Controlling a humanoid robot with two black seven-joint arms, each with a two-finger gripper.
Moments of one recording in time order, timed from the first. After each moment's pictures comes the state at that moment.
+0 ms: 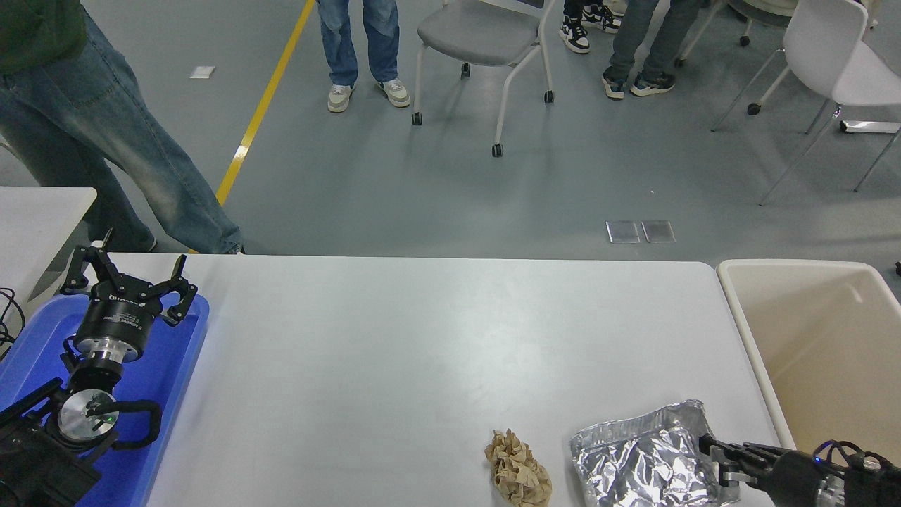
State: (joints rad) left arm -0.46 0.46 -0.83 -0.52 -0.20 -0.62 -0.53; right arm 0.30 -0.92 0.32 1.26 -1.64 -0.22 0.24
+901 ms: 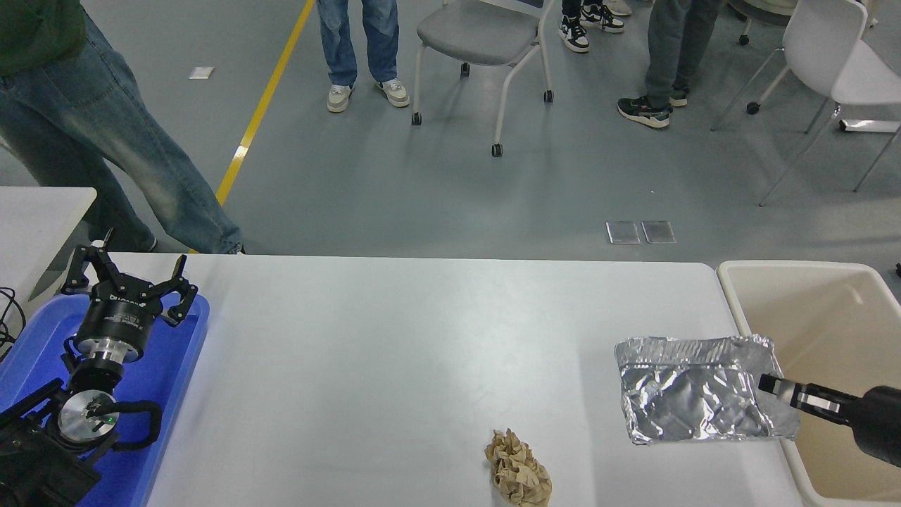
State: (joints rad) left arm -0.46 0.46 -0.83 -0.52 -0.20 -0.62 -0.53; right arm 0.35 -1.25 0.47 1.52 -1.21 -0.01 0.29
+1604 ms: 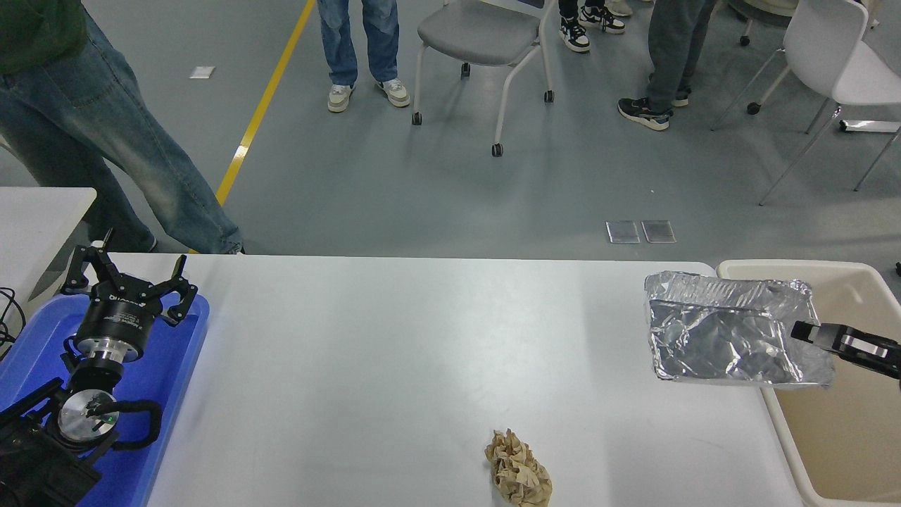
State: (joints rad) left arm -0.46 0.46 -0.83 -0.52 -0.20 -0.62 -0.53; right arm 0.37 -1.33 0.58 1.50 -1.11 0.07 0.32
